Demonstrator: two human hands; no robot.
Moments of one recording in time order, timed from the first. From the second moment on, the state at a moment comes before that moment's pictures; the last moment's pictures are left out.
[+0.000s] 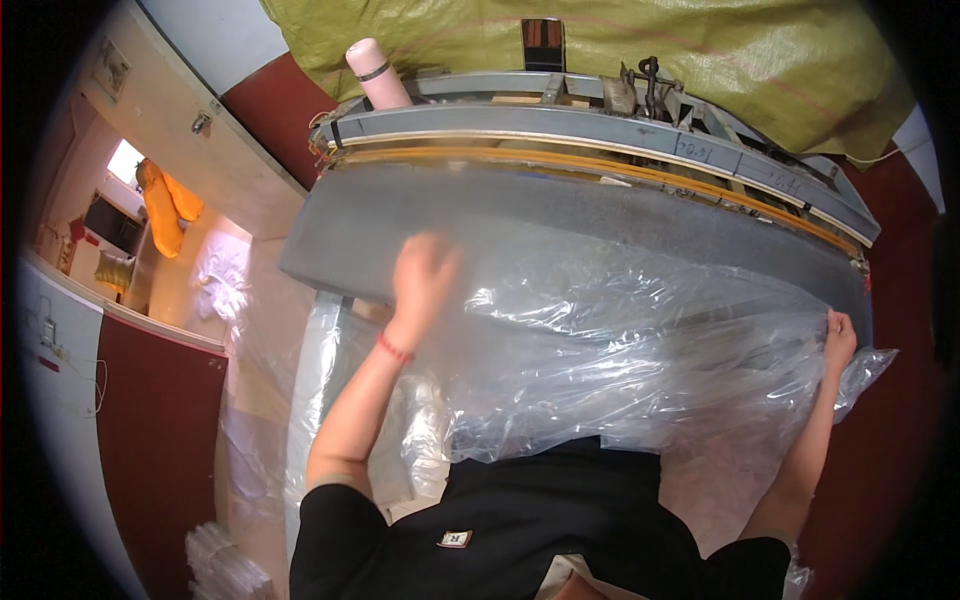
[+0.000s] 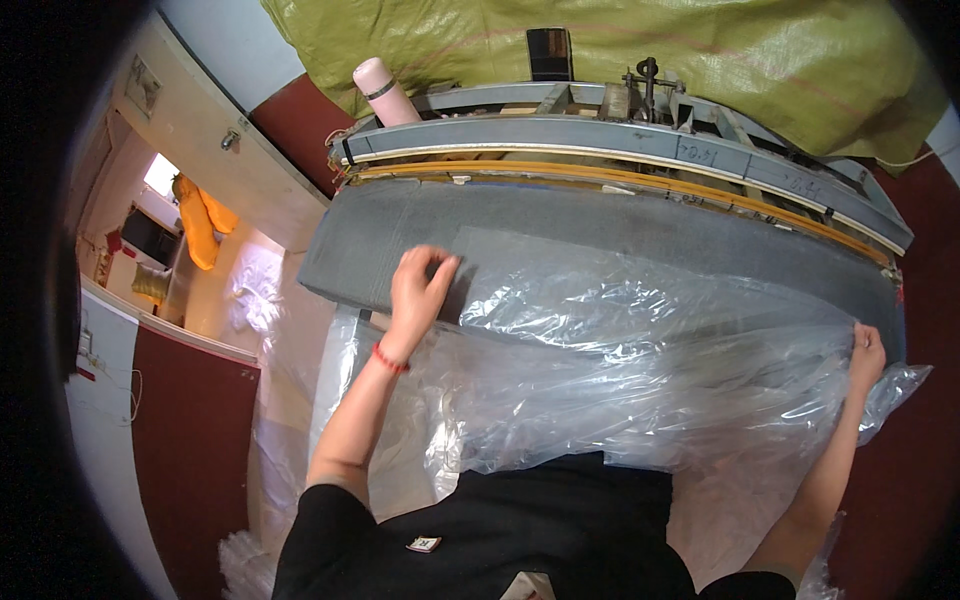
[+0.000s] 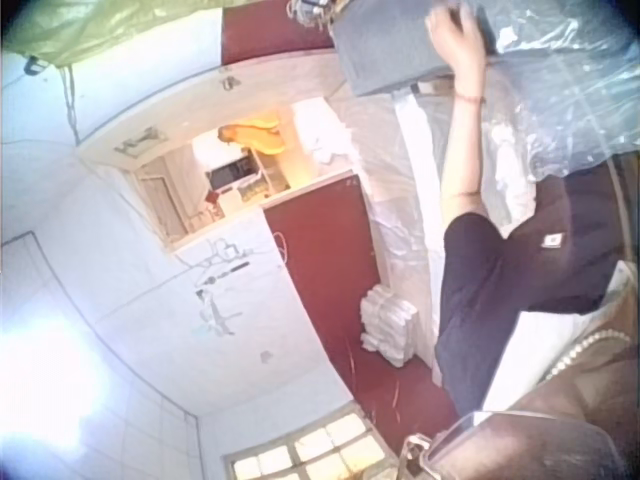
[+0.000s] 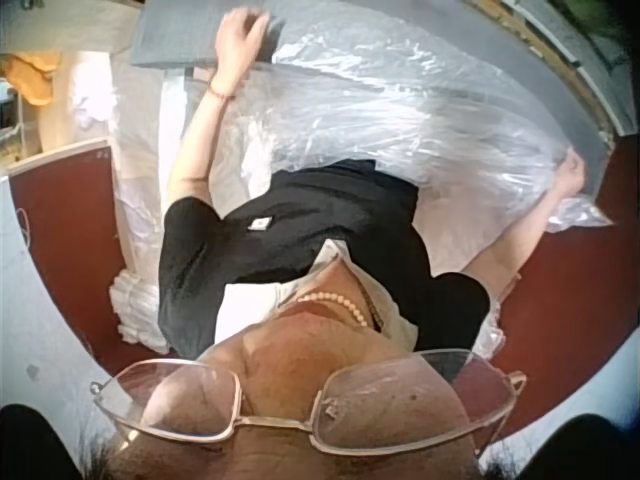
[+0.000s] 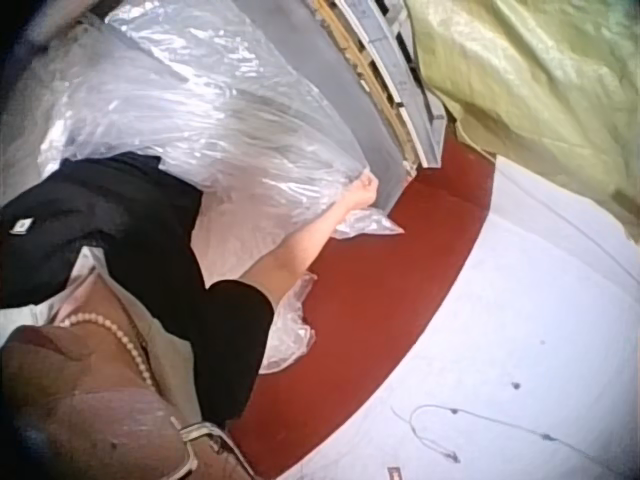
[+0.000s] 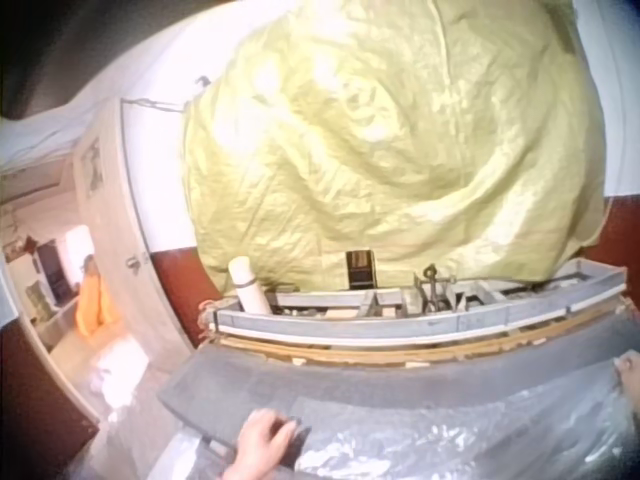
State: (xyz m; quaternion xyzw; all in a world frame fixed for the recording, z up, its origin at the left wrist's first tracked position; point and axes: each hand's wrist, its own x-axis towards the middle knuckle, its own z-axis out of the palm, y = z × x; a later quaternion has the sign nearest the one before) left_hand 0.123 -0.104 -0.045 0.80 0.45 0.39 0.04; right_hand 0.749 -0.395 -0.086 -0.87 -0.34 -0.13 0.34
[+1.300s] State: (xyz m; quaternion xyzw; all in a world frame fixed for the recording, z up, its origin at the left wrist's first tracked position) left_hand 0.157 0.081 -0.077 0.44 0.44 0.65 0.45; right_hand 0.742 -0.225 -0.077 -0.65 -0.23 0.03 0.72
